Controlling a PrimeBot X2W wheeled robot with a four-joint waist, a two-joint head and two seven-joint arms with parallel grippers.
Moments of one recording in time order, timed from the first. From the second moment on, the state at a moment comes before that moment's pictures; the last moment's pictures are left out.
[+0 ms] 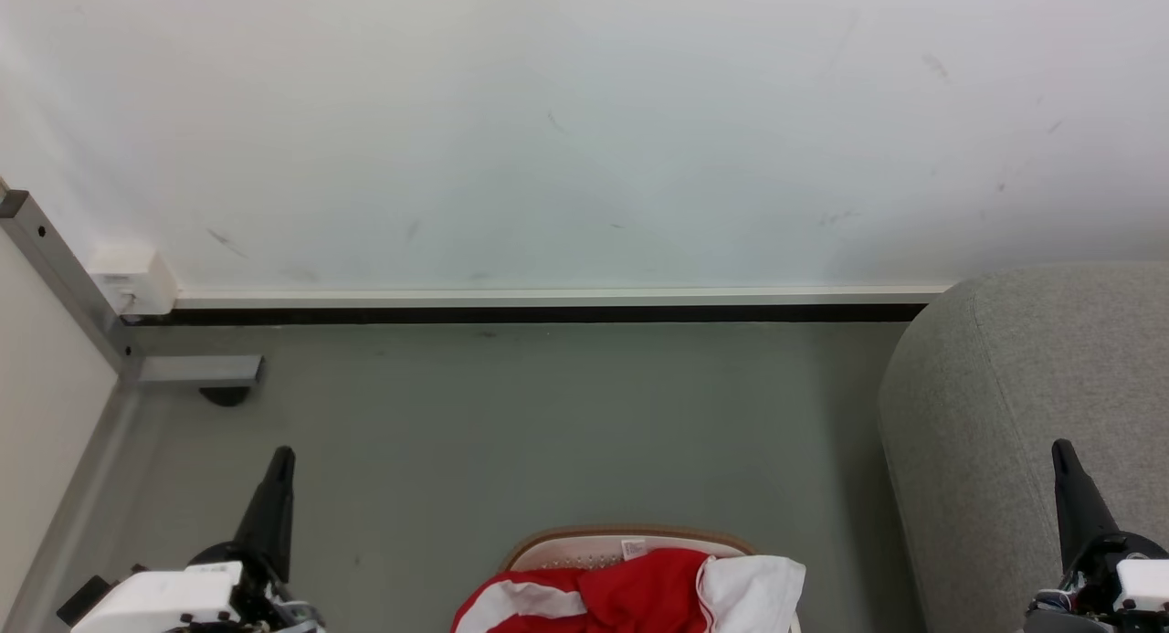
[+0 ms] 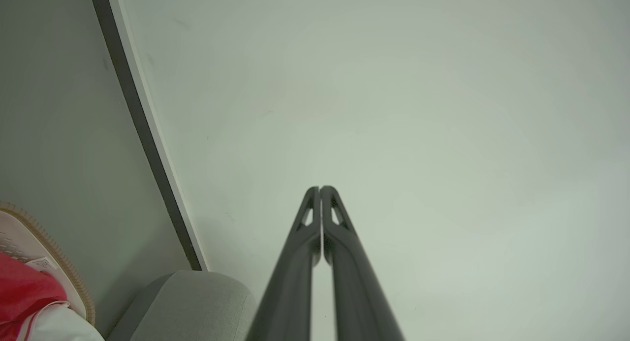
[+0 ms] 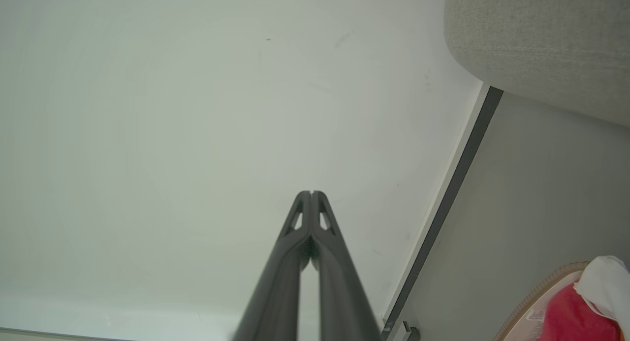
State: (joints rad) left arm -0.10 0.05 0.12 0.15 -1.61 -0.04 0.11; right arm -0.13 -0.38 0.31 0.16 1.99 0.13 -0.24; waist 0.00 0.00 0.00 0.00
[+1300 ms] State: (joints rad) left arm -0.08 0.04 0.06 0.14 -1.32 -0.07 0.00; right arm -0.10 -0.26 0.28 0.16 1.66 0.13 -0.24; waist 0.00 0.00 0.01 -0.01
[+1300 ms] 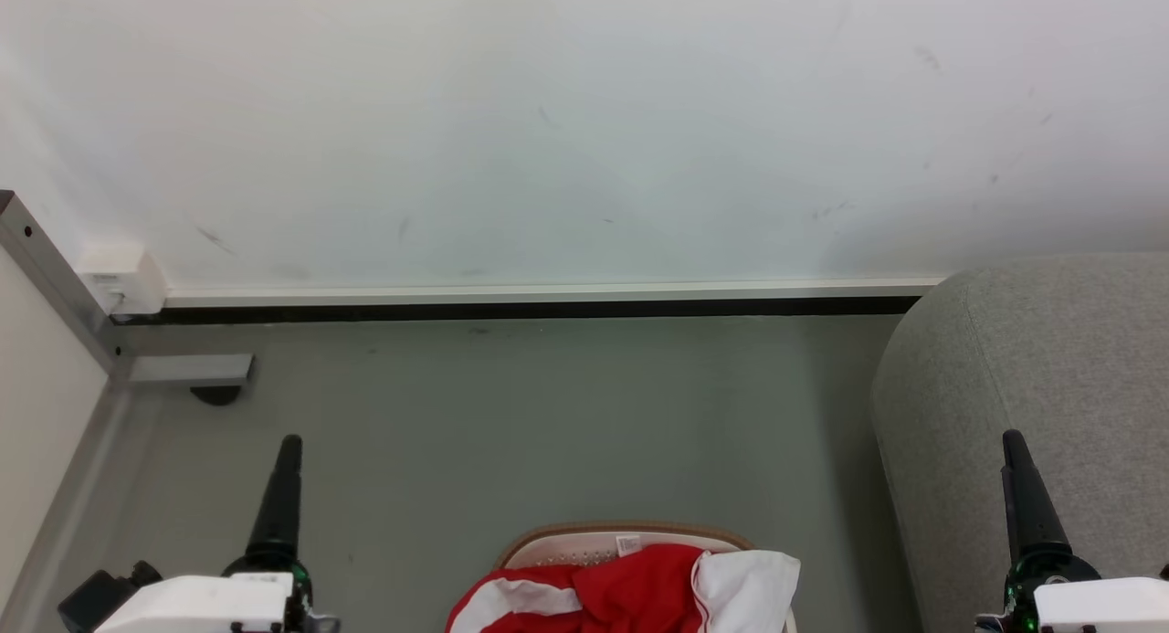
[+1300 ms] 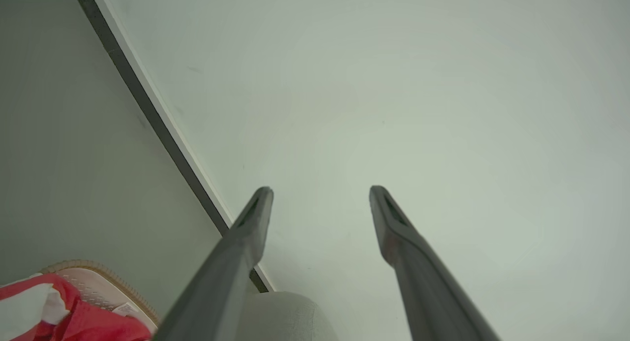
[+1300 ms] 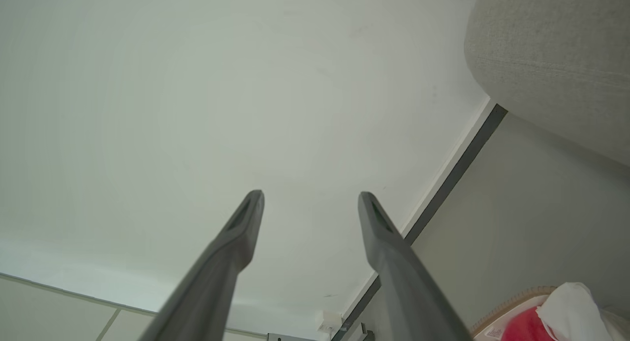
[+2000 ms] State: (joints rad) left arm -0.08 0.05 0.02 0.14 -0.84 -0.08 -0.08; right arm -0.13 -0.21 0.21 0.27 1.09 0.13 -0.25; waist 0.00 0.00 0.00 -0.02
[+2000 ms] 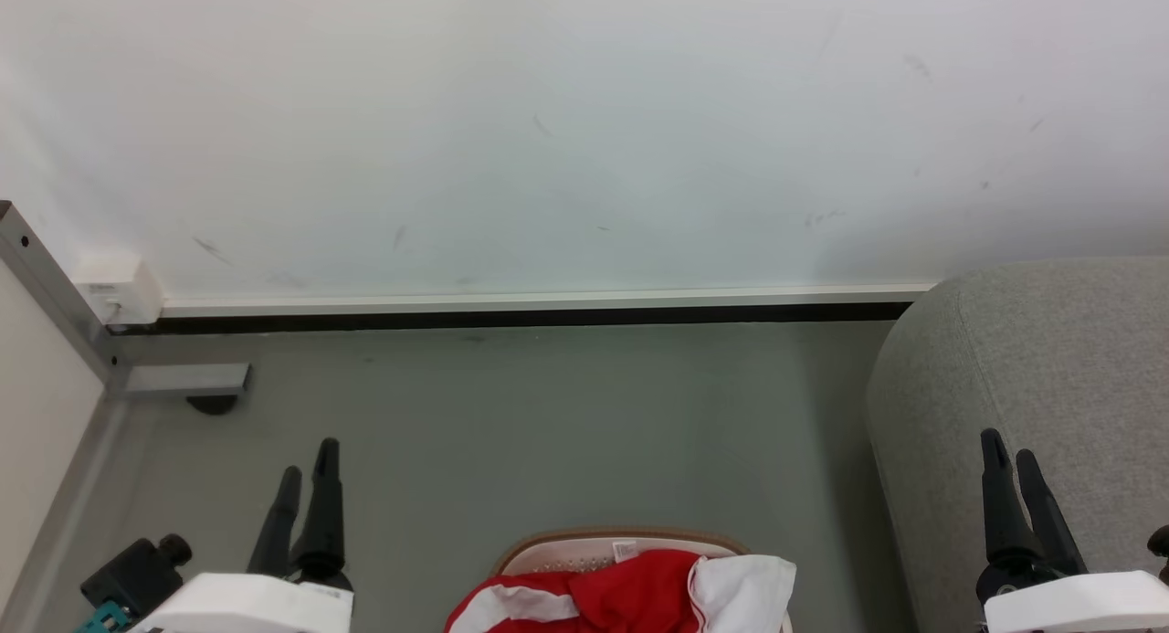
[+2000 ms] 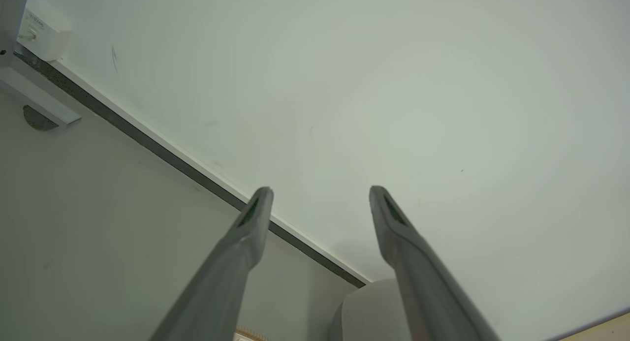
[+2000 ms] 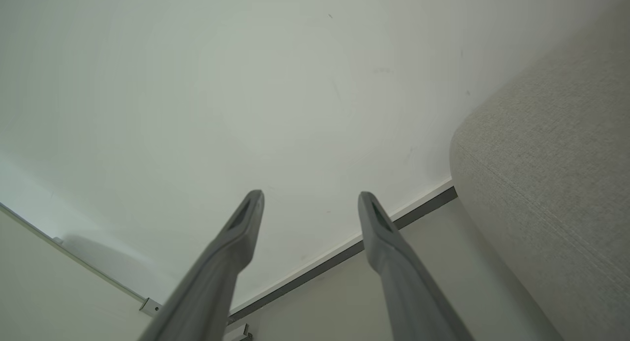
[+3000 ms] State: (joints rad) left arm -0.07 0.07 -0.03 0.18 -0.44 -0.09 -0.16; right arm -0.17 -0.13 0.17 0.38 0.61 0.13 -0.25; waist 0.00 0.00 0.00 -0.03
